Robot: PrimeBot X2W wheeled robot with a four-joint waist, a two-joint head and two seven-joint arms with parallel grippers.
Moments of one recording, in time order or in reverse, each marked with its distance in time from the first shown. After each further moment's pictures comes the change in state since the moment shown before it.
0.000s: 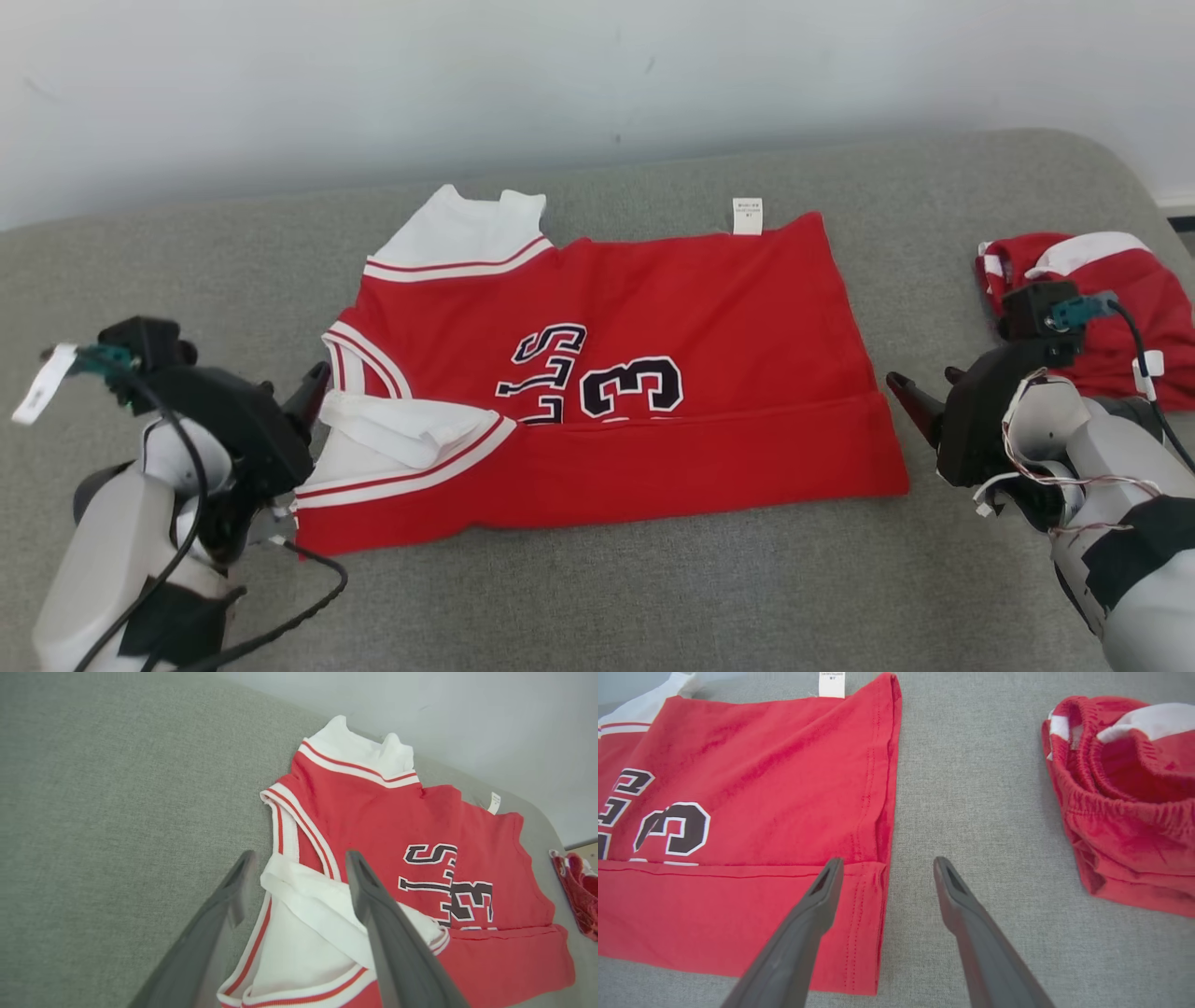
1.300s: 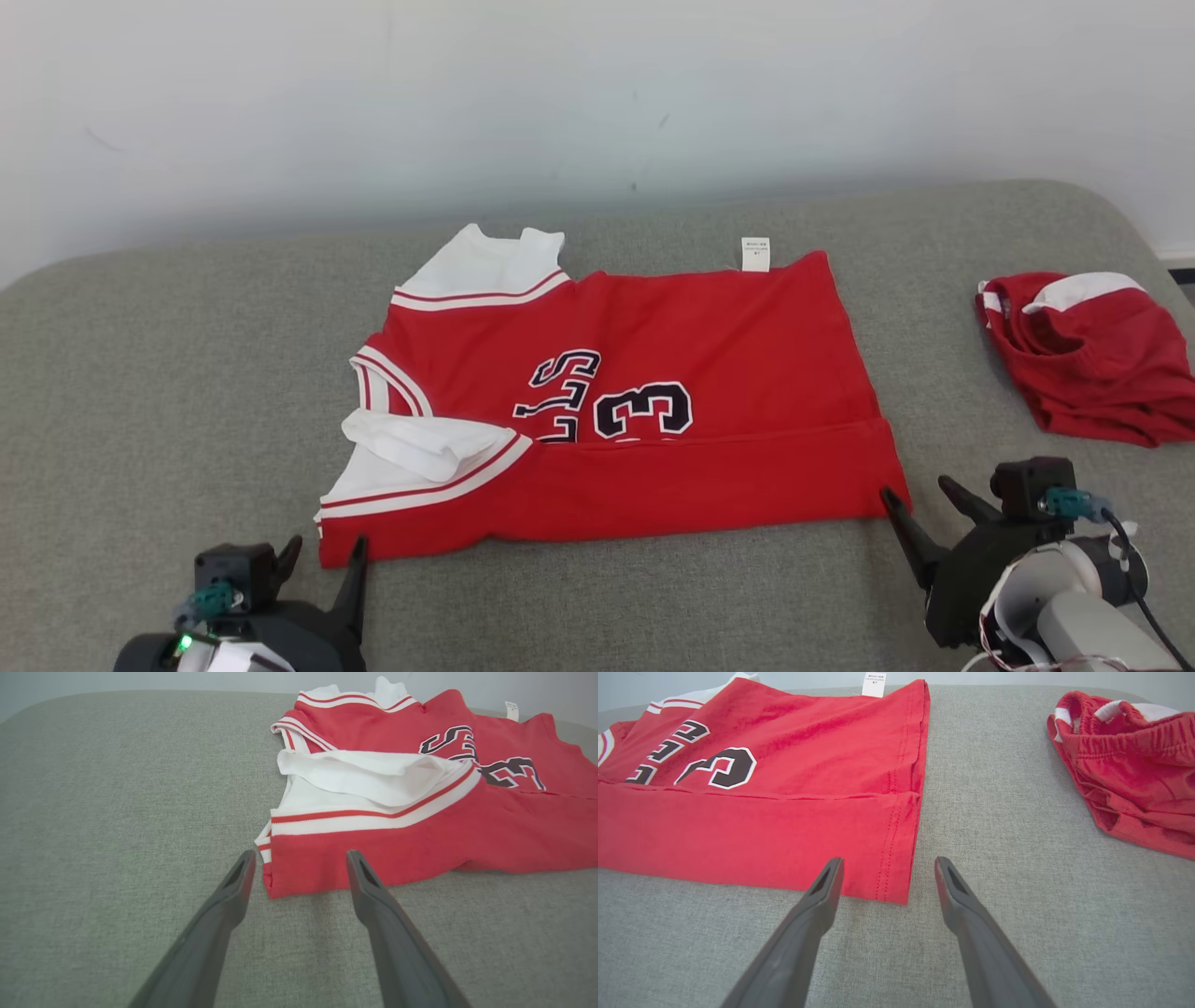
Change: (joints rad) left arm 0.437 0.011 -0.148 -0.220 0.255 0.062 -0.412; right arm 0.342 -0.019 0.029 -0.164 -0.078 -0.047 -0.379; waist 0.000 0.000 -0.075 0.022
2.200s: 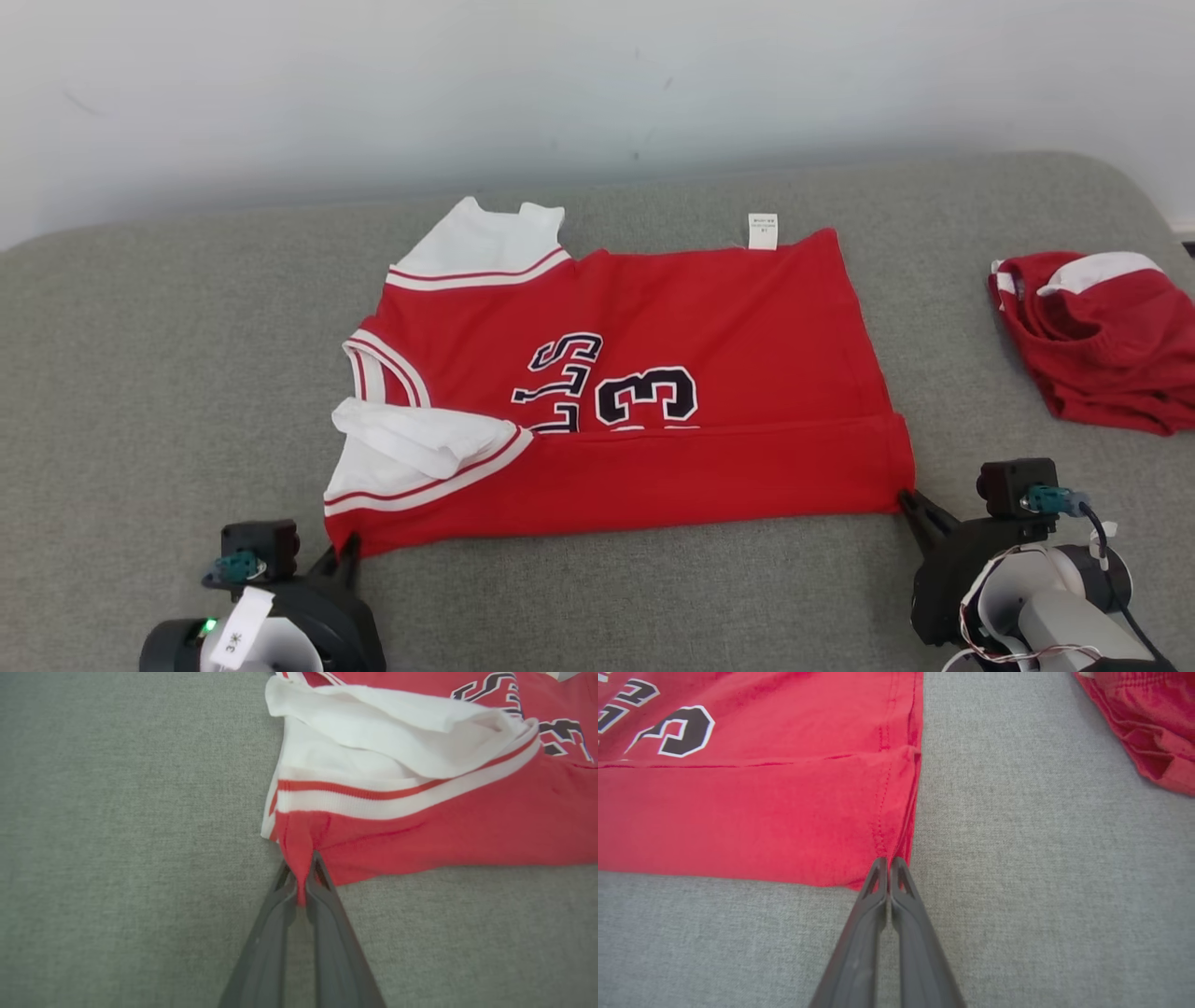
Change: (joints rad) left arm -0.138 -0.040 -0.014 0.210 -0.015 -0.028 0.033; right arm -0.081 0.063 0.011 0.166 0.011 0.003 -0.010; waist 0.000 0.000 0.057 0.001
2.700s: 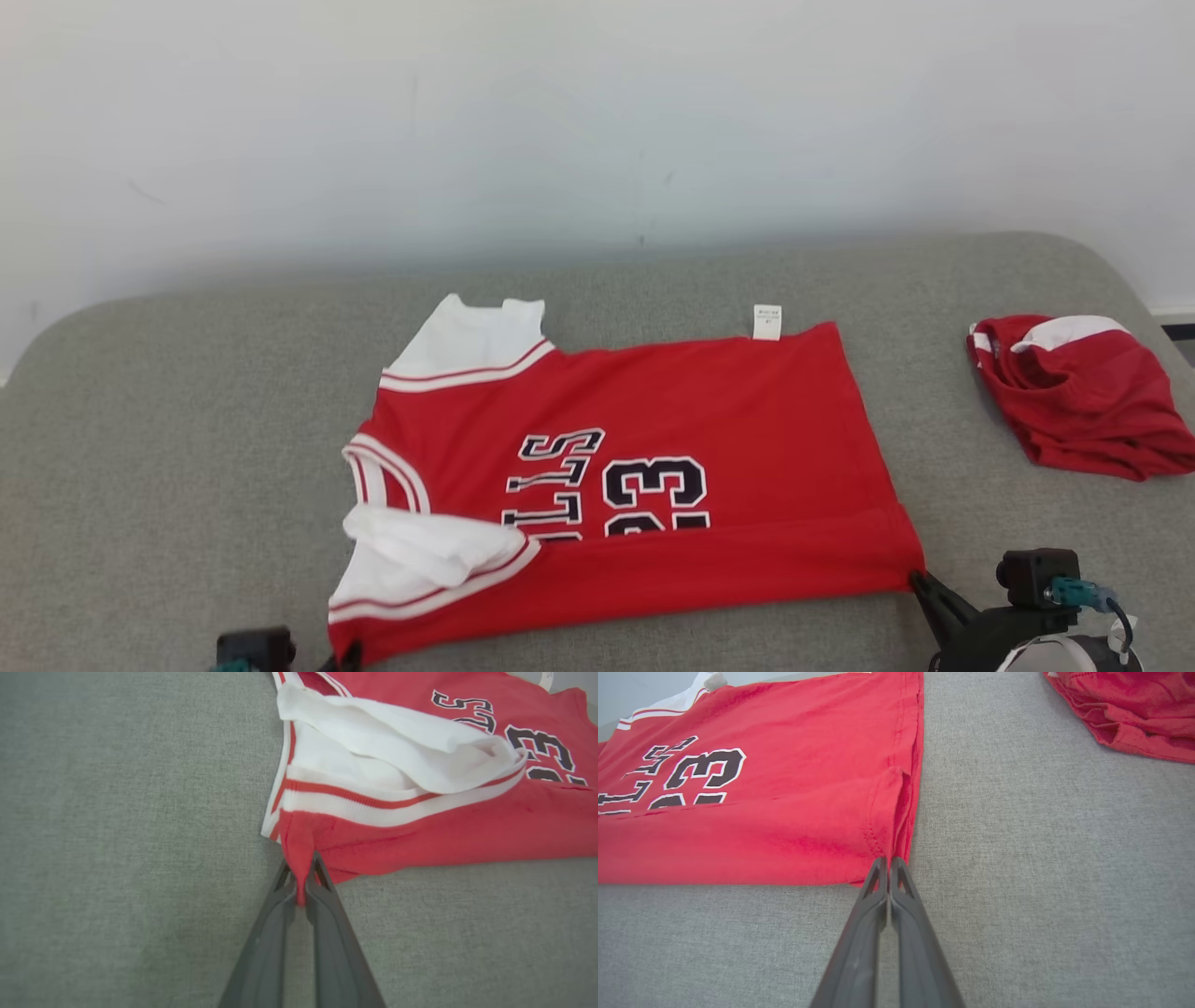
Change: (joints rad) left arm 0.167 0.004 0.003 -0.020 -0.049 -0.027 -0.025; right arm 0.168 -0.021 -0.014 -0.055 0.052 0.028 -0.070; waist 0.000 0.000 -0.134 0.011
